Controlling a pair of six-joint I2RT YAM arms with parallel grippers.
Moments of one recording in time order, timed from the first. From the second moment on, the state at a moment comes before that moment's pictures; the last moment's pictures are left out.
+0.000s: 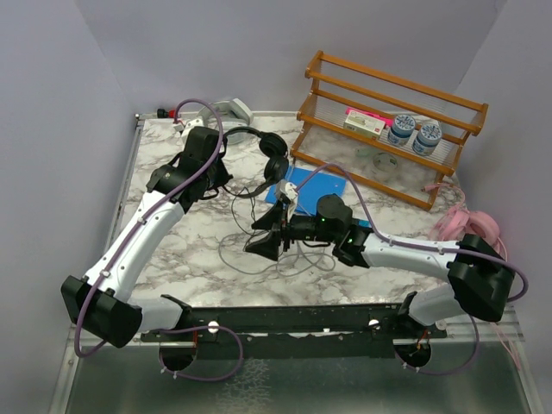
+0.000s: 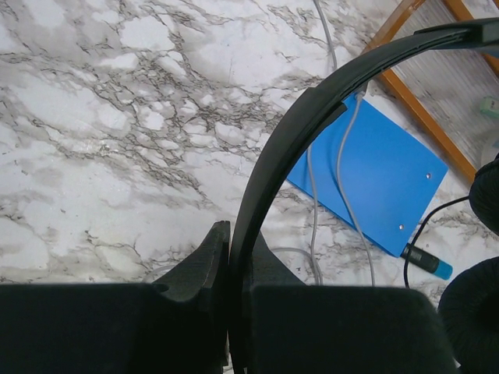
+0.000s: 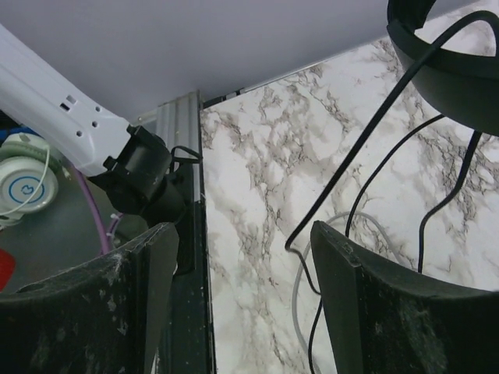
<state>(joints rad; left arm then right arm) -0.44 1.27 1.33 -0.77 -0.29 -0.67 0.96 1.40 0.77 0.58 -0.50 0.27</state>
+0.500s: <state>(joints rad) -0.44 1.27 1.31 -0.76 -0.31 -0.68 0.98 1.52 0.81 0.70 -0.48 0.38</state>
